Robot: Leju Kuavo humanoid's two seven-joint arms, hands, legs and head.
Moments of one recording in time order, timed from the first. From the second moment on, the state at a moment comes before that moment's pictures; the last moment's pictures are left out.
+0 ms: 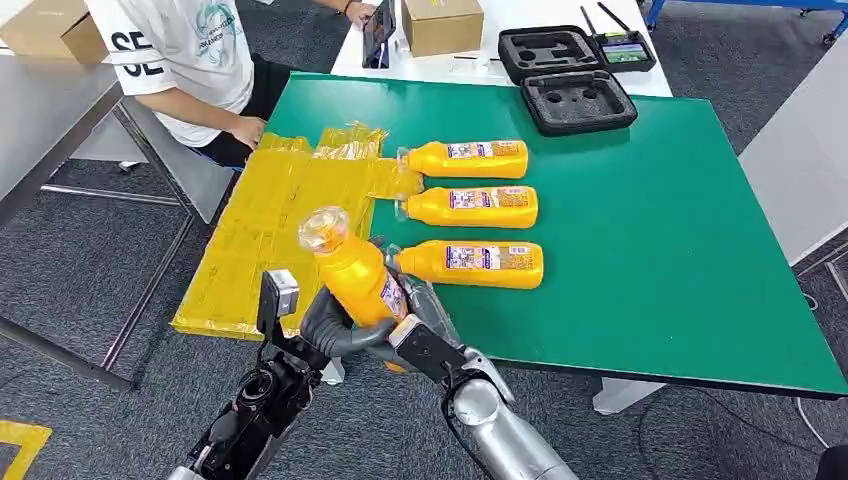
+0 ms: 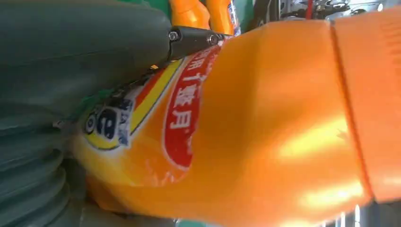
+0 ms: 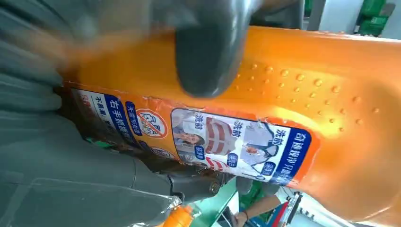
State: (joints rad) left arm -0.24 -0.08 -0.33 -1.22 0.15 -0.38 -0.44; right arm -0.36 0.23 0.55 -0.91 0.49 -0.17 -0.59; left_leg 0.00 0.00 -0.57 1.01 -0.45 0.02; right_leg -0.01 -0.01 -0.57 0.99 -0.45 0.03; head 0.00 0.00
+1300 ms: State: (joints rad) left arm -0.19 -0.08 -0.26 -1.24 0.25 -0.38 -0.50; right arm -0.44 0.27 0.62 -0.75 0.55 -0.12 -0.59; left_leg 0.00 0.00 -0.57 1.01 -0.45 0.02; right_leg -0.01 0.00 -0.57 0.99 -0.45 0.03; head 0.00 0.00
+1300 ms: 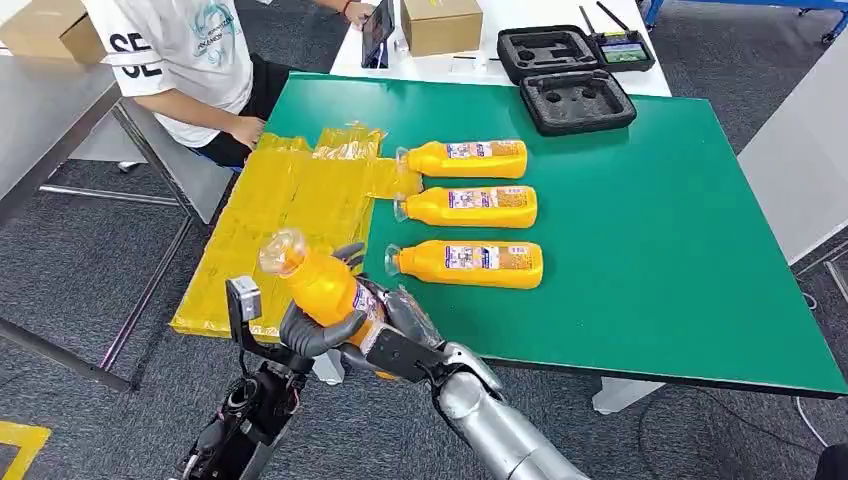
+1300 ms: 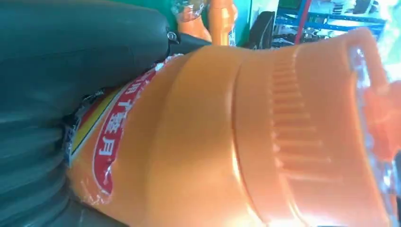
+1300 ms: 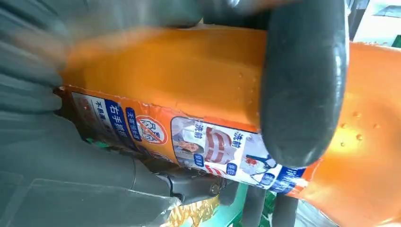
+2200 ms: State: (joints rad) left arm -0.20 -0.09 -0.27 -1.28 0.08 -0.14 -0.54; right arm -0.41 0.28 0.62 -0.80 0.49 -0.34 -0.60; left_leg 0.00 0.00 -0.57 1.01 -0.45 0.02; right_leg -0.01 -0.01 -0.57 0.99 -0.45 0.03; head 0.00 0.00
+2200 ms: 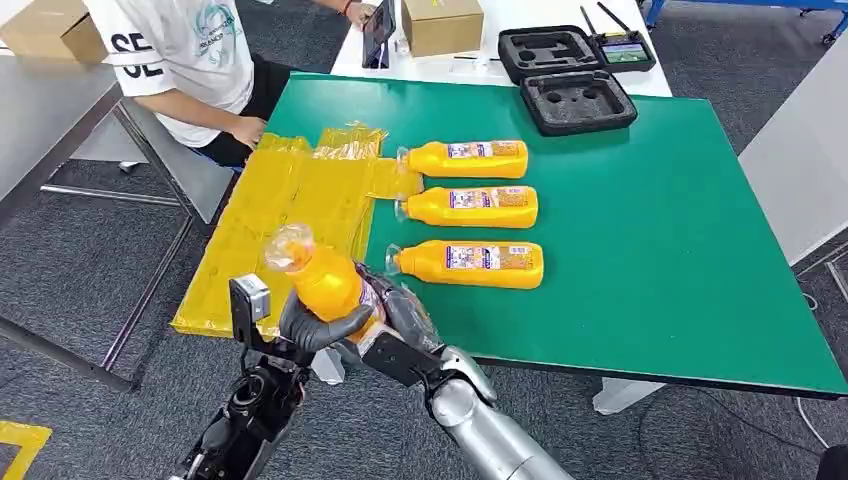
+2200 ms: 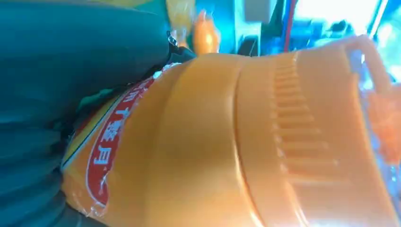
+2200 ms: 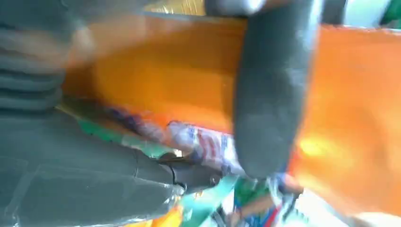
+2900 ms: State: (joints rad) left arm -0.21 -0.09 -0.20 -1.29 -0.03 0.19 -0.57; right arm -0.29 0.23 0.61 -1.14 0.53 -0.57 -0.65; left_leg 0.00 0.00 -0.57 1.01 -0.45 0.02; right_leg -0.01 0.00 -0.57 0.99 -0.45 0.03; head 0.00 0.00
